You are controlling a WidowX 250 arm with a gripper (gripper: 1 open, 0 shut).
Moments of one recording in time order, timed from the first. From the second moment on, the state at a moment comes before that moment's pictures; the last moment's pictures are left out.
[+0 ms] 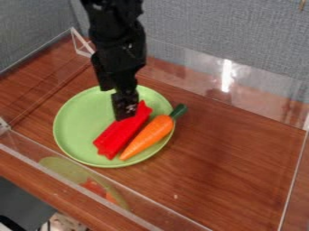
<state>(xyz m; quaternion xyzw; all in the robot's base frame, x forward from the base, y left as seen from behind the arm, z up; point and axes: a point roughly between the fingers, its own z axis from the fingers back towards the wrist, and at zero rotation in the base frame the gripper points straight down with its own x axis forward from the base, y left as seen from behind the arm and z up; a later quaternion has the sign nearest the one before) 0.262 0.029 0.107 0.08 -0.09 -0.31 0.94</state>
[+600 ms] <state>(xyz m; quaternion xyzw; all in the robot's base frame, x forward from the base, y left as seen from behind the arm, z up) 0.248 0.034 0.098 0.06 -0.09 -0.29 0.95</state>
